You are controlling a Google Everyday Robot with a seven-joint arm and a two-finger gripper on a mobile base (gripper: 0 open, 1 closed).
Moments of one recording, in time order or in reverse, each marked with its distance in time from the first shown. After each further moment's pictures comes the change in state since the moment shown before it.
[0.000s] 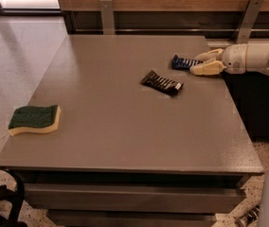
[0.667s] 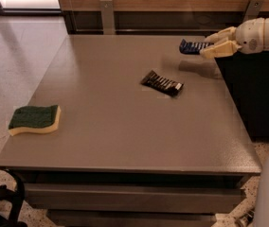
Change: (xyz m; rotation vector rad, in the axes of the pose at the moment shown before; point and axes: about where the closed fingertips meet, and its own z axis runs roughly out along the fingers) arm -0.063 0.005 -0.041 -0.003 0.071 -0.091
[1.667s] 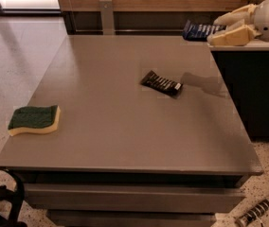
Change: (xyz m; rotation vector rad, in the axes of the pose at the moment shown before) arm -0.090 0.067 -0.061 0.106 -0.018 -0.139
